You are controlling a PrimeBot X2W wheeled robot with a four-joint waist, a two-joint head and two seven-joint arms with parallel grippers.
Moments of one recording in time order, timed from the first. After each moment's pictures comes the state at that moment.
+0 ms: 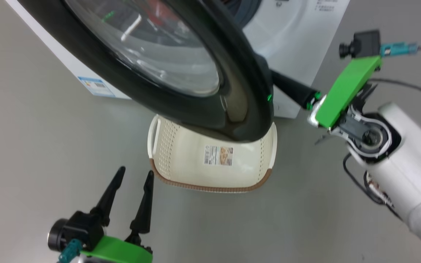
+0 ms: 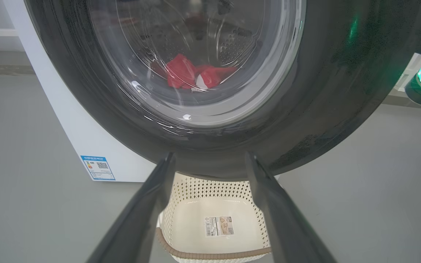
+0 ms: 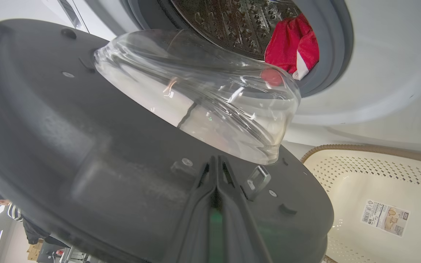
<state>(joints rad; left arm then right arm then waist) -0.17 0.03 -0.12 0.20 -0.21 -0.13 -0.25 -0.86 -0.33 0.63 0.41 1.61 0.12 0.30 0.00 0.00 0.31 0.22</state>
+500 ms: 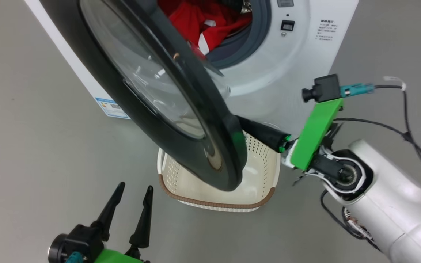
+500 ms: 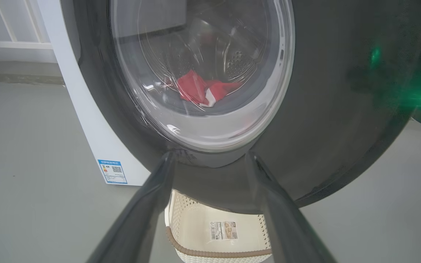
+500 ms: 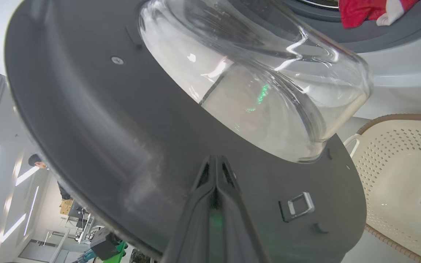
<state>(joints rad) -0.10 0.04 -0.12 0.20 -0.21 -0.13 -0.25 -0.71 -0.29 0.66 0.31 1.62 0.12 0.34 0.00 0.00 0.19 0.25</state>
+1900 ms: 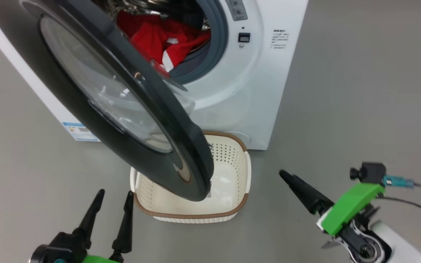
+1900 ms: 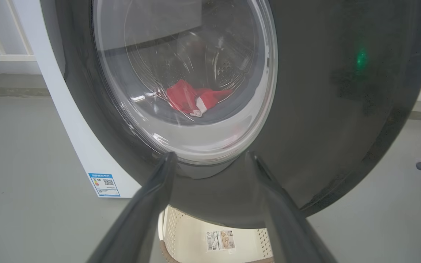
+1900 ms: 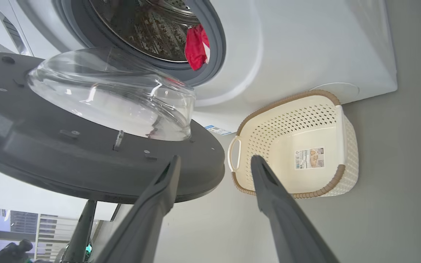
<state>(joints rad) -0.06 0.04 -0.04 0.20 -0.18 -0.13 -0.25 -0.36 -0.36 0.63 0.34 1.54 0.12 0.02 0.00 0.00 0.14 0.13</state>
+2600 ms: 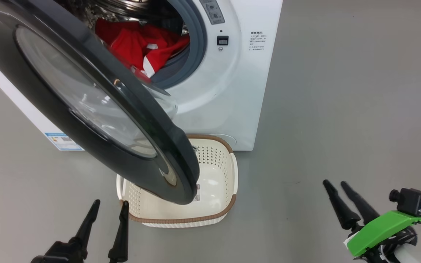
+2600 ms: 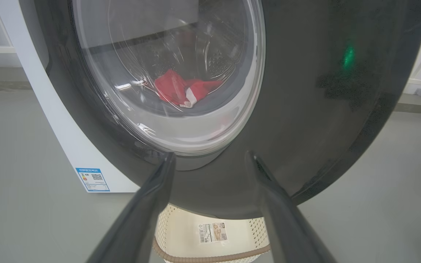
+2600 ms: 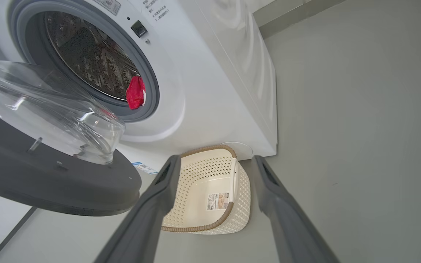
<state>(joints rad) -0.02 0.04 -0.01 0.21 -0.18 -0.13 -0.25 -0.21 -0.40 0.52 0.41 1.20 0.12 -0.25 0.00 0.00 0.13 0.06</state>
